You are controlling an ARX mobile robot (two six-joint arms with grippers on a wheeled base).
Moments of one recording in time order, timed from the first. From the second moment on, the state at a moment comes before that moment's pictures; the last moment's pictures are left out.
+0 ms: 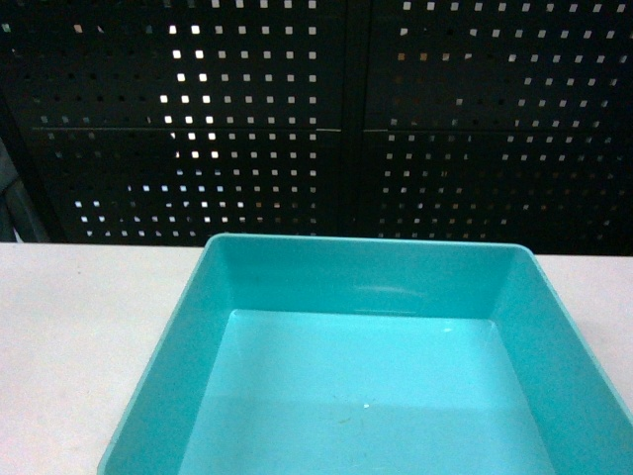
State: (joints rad) left arm 0.00 0.01 0.02 0.00 0.00 -0.01; right arm 0.00 0.00 0.01 0.00 0.00 -0.01
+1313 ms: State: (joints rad) left arm -0.05 0.07 0.01 0.12 -0.04 0.00; right arm -0.05 0.06 0.01 0.07 -0.07 -0.01
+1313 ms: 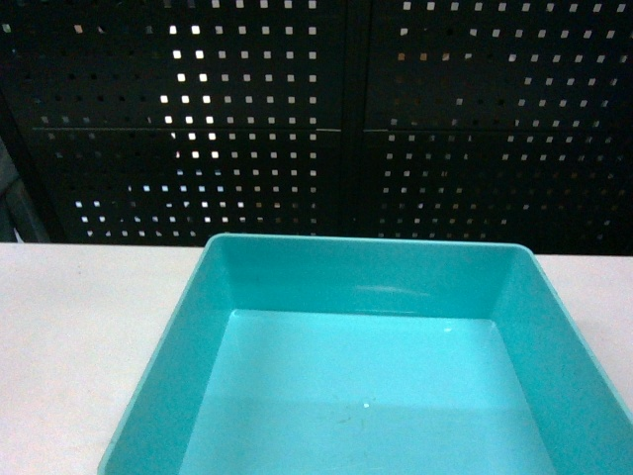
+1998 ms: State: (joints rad) left arm -0.15 1.30 0.76 0.20 0.16 0.14; right arm -0.04 1.20 0.52 0.49 -0.28 -0.13
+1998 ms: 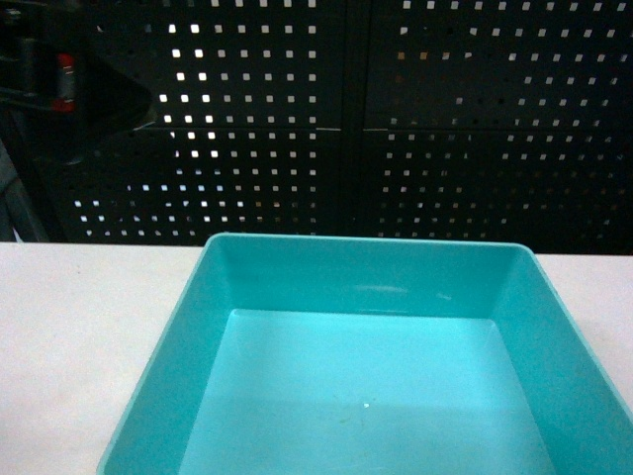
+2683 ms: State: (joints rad) left arm -0.28 1.65 1.01 -0.10 -0.03 -0.08; right arm 0.14 1.60 0.73 0.34 -0.20 -0.24
